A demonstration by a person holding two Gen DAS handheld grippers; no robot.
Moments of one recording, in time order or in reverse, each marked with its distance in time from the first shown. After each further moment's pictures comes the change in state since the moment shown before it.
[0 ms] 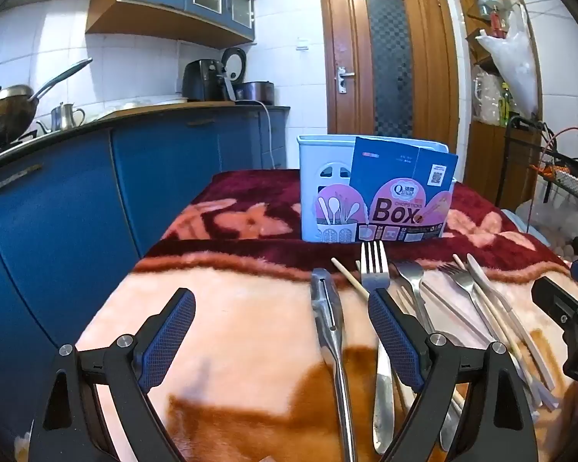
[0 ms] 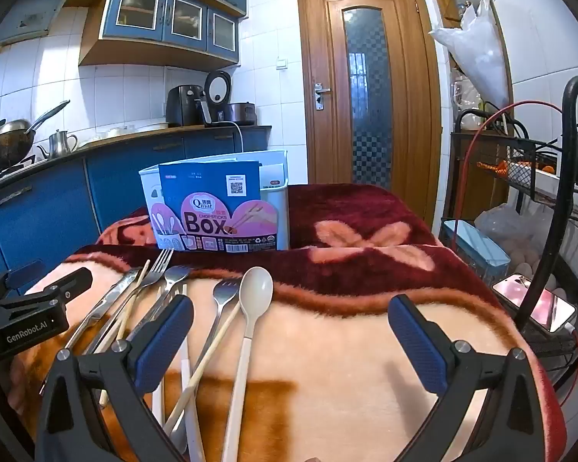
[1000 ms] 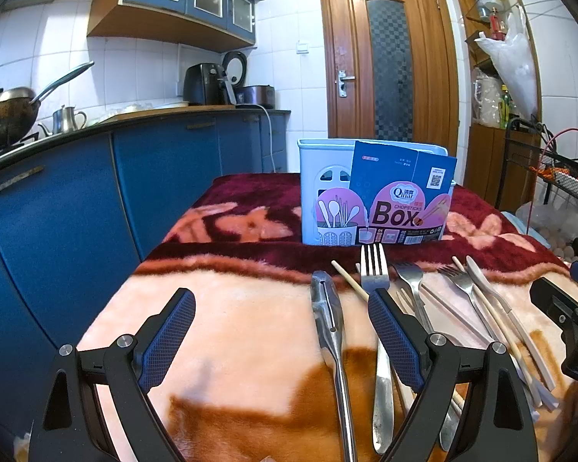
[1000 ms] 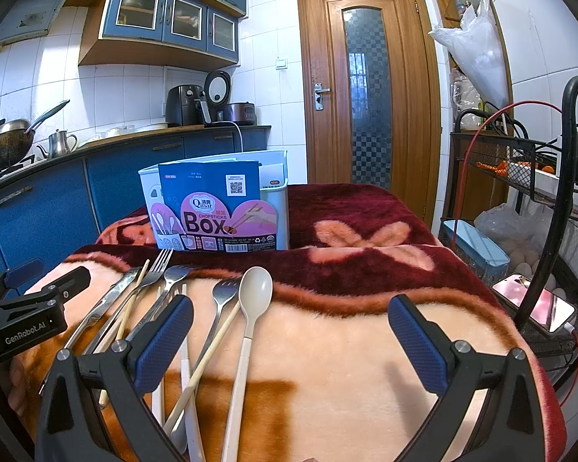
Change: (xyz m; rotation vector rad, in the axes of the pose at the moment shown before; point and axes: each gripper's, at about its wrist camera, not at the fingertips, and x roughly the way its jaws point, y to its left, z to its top) left arm -0.001 0.003 0.001 0.011 -0.005 0.003; right arm 0.000 0.001 0.000 0.002 0.001 0.000
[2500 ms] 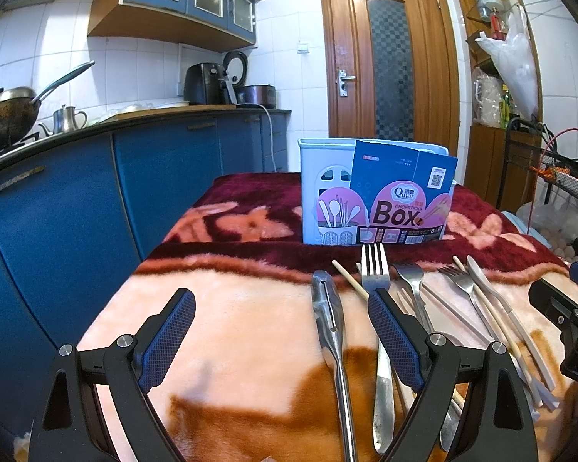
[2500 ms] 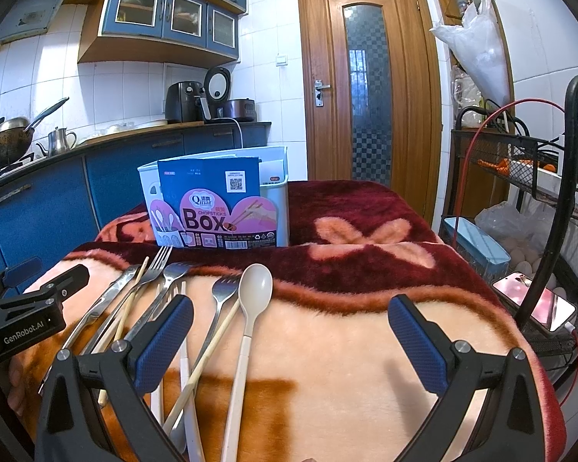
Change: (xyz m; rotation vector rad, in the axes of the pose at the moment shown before) left arm -0.007 0.002 0.004 0.003 -0.002 0.001; right arm 0.002 0.000 0.003 -0.001 0.007 0.000
